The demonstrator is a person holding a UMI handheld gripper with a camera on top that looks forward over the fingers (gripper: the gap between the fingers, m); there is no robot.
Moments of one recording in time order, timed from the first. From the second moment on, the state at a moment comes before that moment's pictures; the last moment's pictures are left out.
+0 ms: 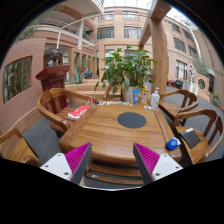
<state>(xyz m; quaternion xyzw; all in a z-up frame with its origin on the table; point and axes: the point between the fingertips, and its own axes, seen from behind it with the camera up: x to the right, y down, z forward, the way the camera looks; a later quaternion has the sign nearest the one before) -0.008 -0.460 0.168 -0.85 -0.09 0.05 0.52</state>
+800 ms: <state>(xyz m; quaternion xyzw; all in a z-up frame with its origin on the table) 0.278 -0.308 0.011 -0.87 0.12 -0.04 0.47</state>
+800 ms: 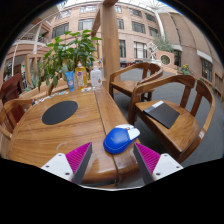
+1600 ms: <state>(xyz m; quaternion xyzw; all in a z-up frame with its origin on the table) 0.307 -0.211 -0.004 -0.87 0.13 -0.10 0.46</state>
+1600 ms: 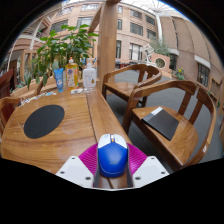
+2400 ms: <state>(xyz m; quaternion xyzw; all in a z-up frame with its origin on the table) 0.109 -0.001 0.102 -0.85 0.02 0.00 0.52</state>
